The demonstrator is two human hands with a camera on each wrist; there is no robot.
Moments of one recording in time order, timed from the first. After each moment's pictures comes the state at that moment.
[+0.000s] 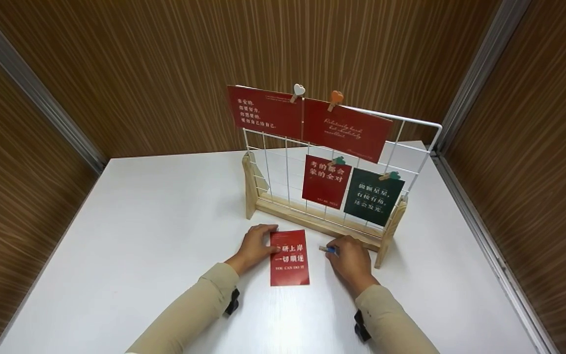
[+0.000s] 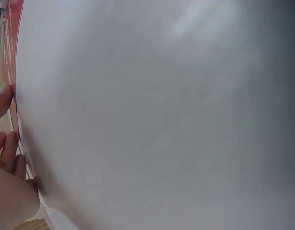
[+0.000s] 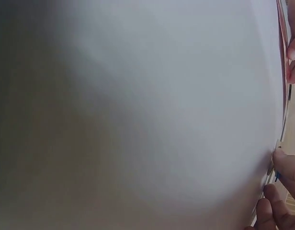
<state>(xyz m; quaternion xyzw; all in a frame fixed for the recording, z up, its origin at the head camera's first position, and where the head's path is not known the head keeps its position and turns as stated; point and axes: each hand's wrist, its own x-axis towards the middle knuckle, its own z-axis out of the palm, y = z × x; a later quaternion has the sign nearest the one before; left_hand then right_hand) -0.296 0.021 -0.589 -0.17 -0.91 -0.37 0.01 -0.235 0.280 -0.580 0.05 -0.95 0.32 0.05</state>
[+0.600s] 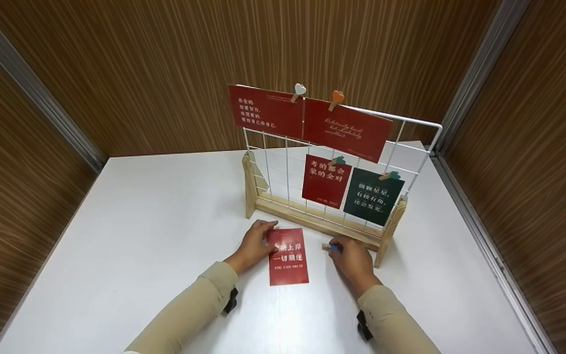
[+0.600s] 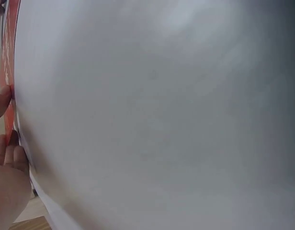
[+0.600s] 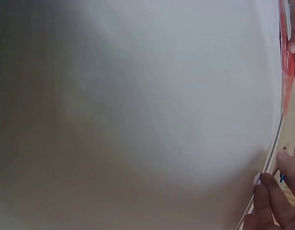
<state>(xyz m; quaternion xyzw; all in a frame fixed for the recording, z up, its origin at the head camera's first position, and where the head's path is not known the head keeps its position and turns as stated) -0.296 0.021 -0.586 -0.18 -0.88 -0.44 -0.01 -0.236 0.283 -0.573 0.03 -0.93 0.35 0.04</state>
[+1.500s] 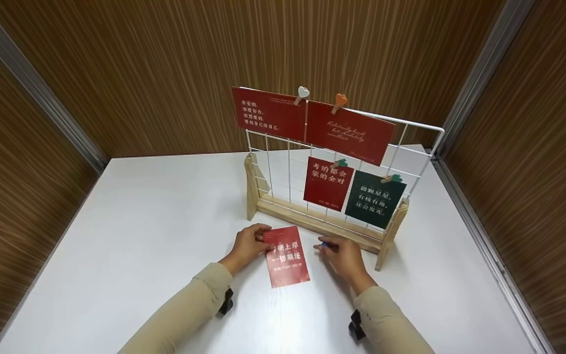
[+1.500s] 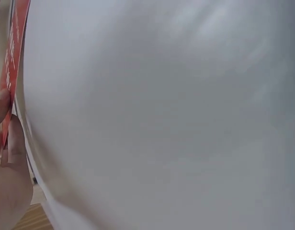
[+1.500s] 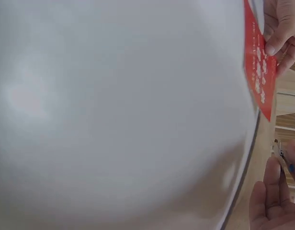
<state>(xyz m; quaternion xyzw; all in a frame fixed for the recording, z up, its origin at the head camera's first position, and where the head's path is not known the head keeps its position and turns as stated) -0.297 0.007 -0.581 -0.10 -0.84 -0.54 -0.04 -0.237 0.267 -0.562 0.06 -0.90 0.43 0.05</state>
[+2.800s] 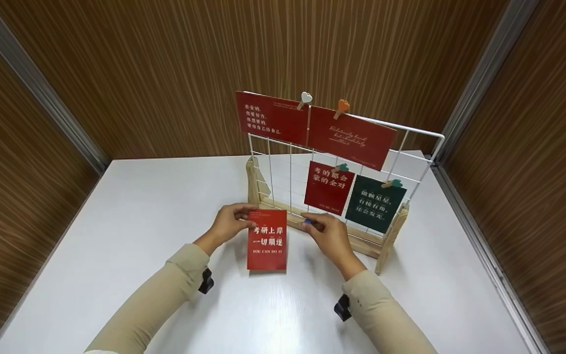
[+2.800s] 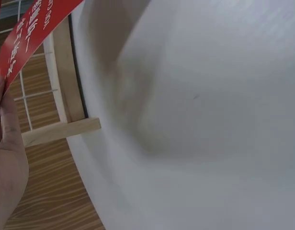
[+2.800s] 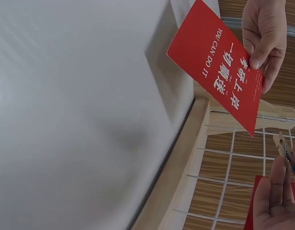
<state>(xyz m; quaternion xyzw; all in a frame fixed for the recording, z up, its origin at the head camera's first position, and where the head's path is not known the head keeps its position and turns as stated) -0.325 -0.033 -0.516 -0.16 -0.81 -0.57 -0.03 -0.256 0.233 -0.496 0.09 -0.86 0.50 0.07</state>
